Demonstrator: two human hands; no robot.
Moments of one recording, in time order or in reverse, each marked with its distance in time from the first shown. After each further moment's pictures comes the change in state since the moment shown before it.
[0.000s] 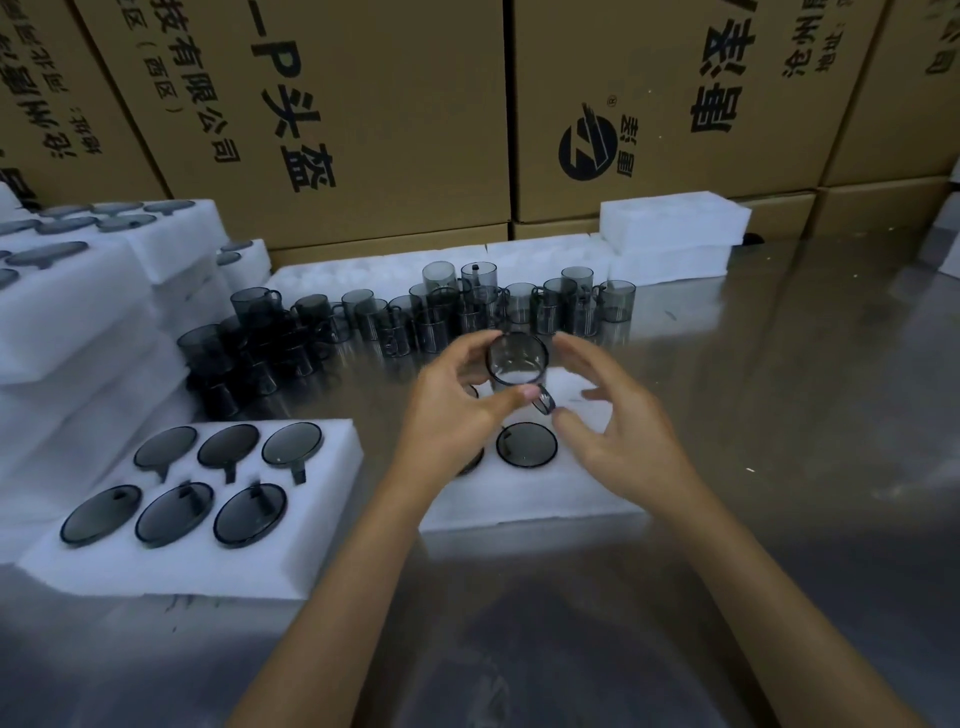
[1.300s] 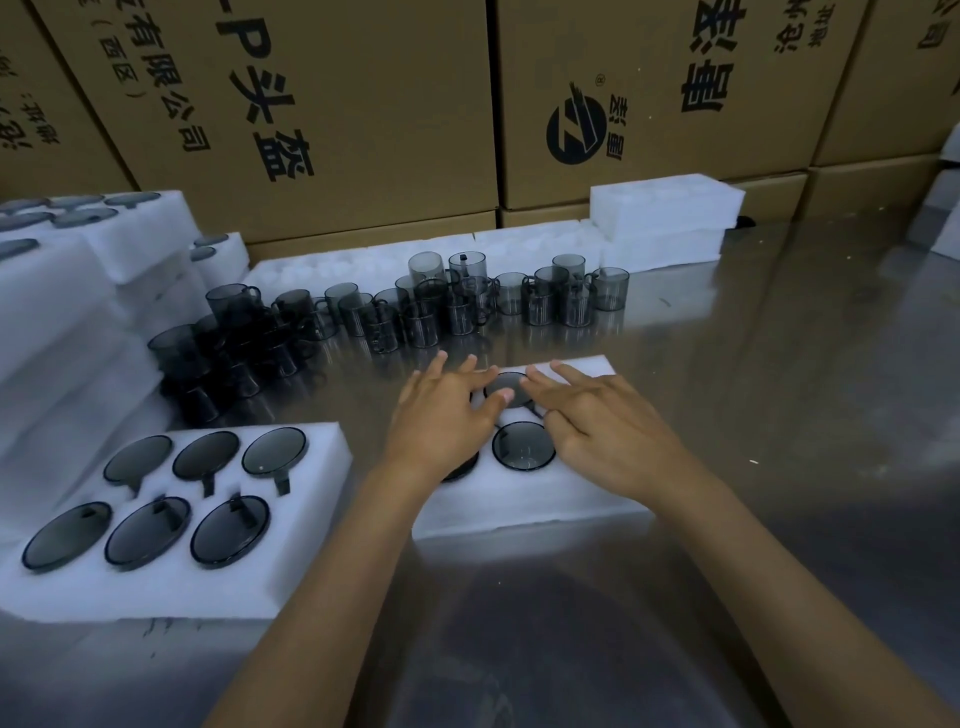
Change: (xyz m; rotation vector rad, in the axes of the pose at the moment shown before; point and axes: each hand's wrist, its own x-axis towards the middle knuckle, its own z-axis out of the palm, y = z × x) left_hand 0.027 -0.041 0.002 0.710 -0.281 -0.018; right_hand 0.019 0.007 0.001 -0.771 -0.376 -0.028
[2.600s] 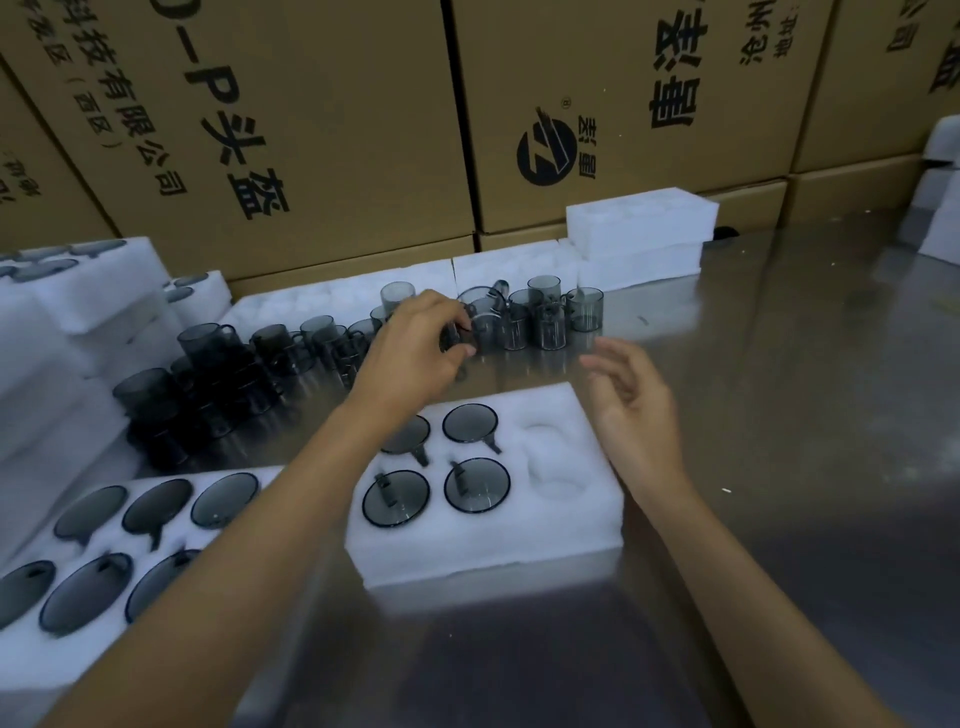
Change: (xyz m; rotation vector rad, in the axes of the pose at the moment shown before) left_hand 0.074 0.022 -0.032 0.069 0.312 0.330; right_hand 0.006 0.044 0.003 1.028 0.700 0.363
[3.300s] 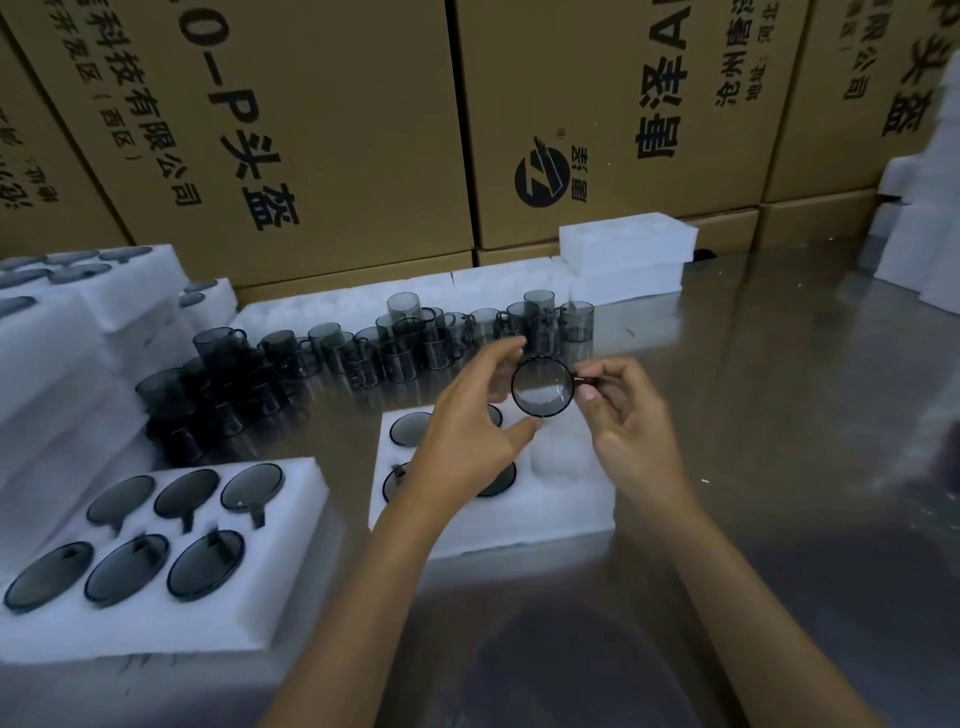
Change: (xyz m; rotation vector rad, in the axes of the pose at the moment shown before) left_hand -0.076 0.070 0.003 -0.523 0.004 -0.077; right_hand -0.027 -0.016 -0.006 0.141 -0.114 -0.175
